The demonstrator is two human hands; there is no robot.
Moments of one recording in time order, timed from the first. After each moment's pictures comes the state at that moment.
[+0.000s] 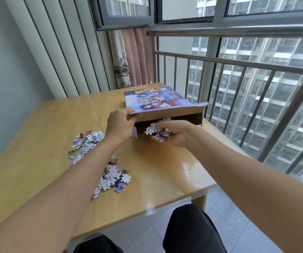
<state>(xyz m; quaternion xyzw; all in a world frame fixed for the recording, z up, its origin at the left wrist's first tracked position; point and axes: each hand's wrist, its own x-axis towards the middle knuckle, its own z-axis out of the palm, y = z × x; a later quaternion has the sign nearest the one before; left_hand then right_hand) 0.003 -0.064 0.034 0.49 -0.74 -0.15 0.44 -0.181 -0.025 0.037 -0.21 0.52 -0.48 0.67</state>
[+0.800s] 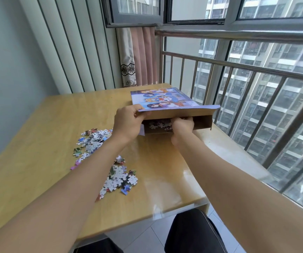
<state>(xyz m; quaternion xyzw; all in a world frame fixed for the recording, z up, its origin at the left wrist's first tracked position) 0.008 -0.069 0.039 0.46 -0.74 -0.16 0.47 -0.154 -0.065 0.016 -0.14 0.55 -0.69 0.44</state>
